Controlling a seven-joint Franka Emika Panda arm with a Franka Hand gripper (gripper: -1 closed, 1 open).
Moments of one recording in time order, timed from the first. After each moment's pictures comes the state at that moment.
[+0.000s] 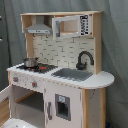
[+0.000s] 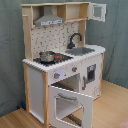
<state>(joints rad) -0.07 -1.22 0.83 -1.99 -0.90 1.32 -0.07</state>
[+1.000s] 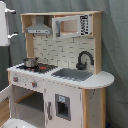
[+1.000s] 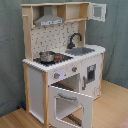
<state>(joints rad) -0.07 -1.25 0.67 -2.11 -0.95 1.55 0.07</state>
